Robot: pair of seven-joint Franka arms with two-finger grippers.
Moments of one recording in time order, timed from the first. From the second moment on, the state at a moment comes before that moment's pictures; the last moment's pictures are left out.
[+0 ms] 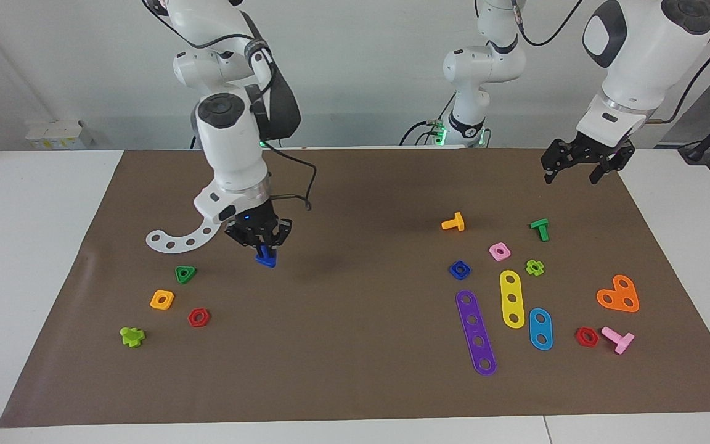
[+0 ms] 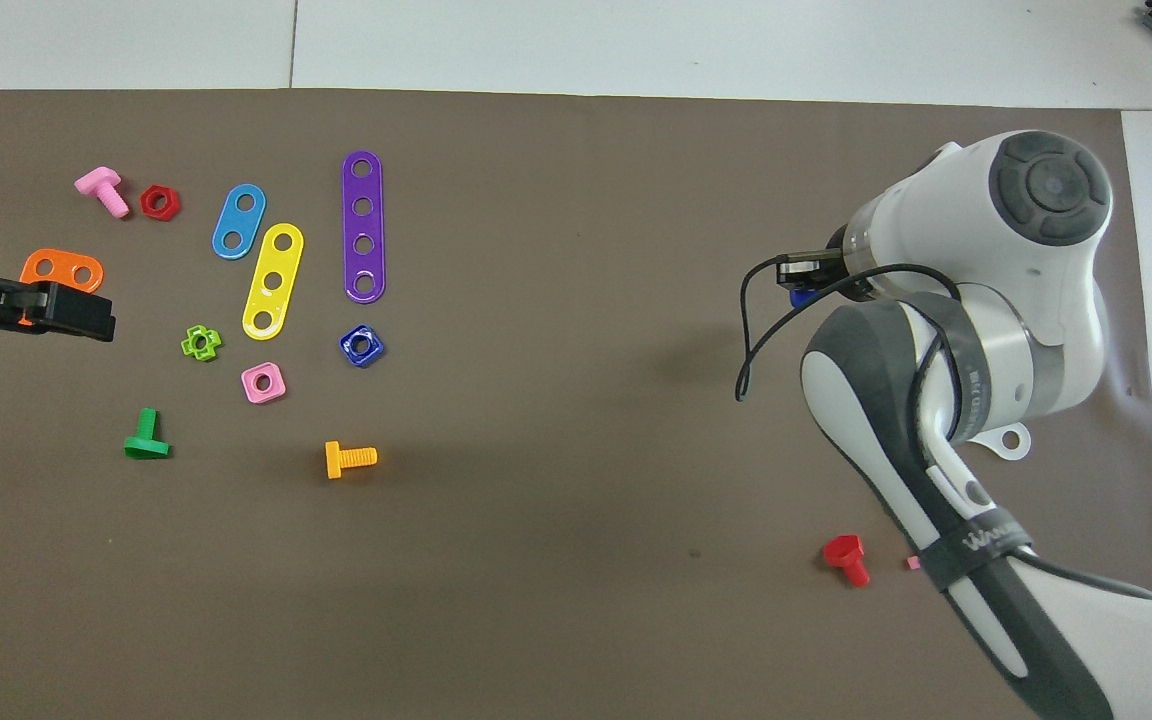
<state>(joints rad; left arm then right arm) 0.02 -0.01 -0.07 -1.66 0.02 1.65 0.06 0.37 0.25 -0.03 -1.70 0.00 2.09 0.43</state>
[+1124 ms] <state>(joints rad) 0.02 -0.01 -0.07 -1.66 0.02 1.65 0.06 0.65 0.47 -0.03 -1.70 -0.03 2.34 0.86</state>
